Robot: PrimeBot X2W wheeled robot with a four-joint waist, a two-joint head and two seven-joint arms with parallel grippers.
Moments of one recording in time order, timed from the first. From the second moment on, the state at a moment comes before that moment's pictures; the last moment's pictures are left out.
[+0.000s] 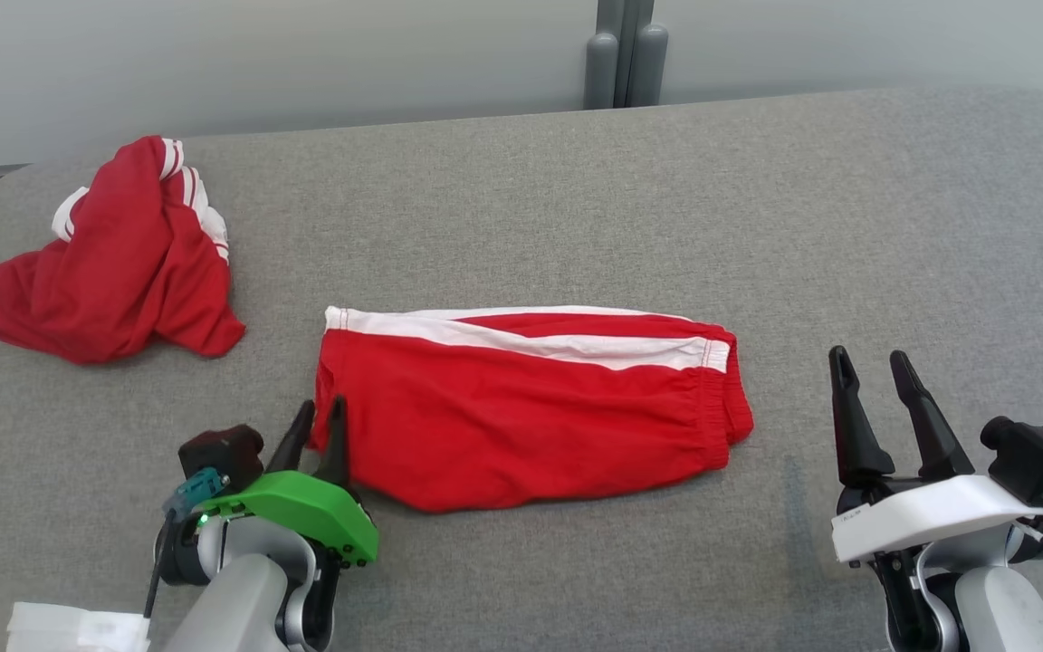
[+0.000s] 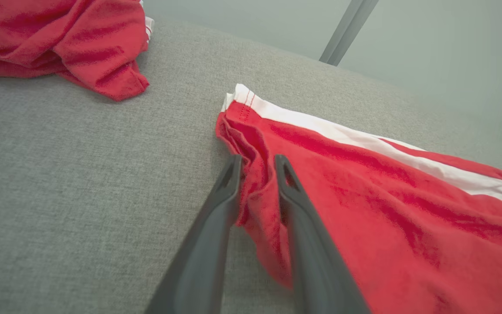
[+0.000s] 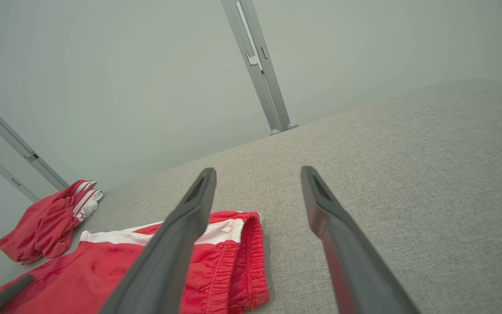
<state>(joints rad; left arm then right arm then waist) -0.38 0.14 -0.45 0.70 -0.73 0.01 -0.26 -0.06 -0.05 0.00 0.06 0.42 0.13 -0.14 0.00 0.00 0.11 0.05</state>
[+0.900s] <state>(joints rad) -0.16 0.11 -0.23 0.32 -0.44 0.04 -0.26 -0.04 -0.05 -0.04 0.11 0.31 0.13 -0.10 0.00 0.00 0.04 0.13</state>
